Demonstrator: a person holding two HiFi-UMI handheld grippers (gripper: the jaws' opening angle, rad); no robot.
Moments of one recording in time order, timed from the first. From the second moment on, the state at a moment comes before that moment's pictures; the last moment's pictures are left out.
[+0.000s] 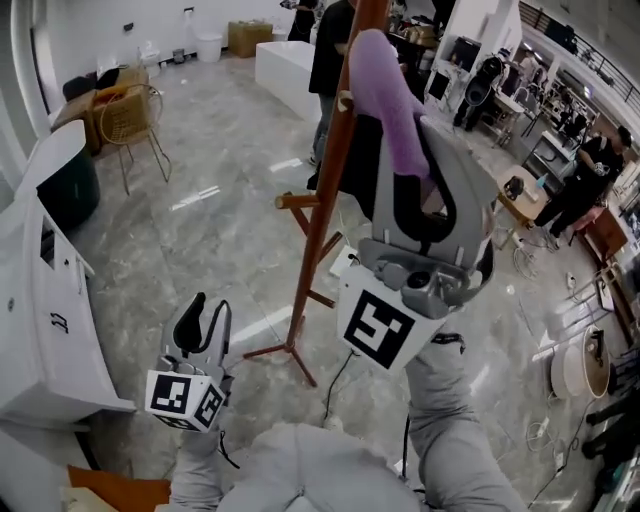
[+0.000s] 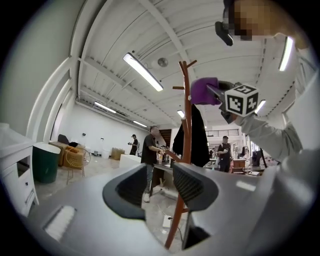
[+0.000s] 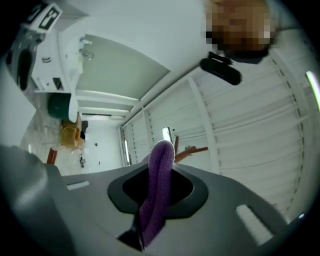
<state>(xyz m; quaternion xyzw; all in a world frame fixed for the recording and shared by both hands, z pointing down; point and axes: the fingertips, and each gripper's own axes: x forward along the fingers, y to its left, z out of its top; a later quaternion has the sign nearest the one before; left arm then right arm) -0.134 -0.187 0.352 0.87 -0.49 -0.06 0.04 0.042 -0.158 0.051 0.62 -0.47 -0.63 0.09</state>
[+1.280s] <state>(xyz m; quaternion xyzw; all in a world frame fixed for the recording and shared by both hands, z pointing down) -0.149 -0.167 0.375 0.83 -0.55 -0.07 0.06 0.030 -0.238 0.242 0.55 -0.76 -0.32 0.11</state>
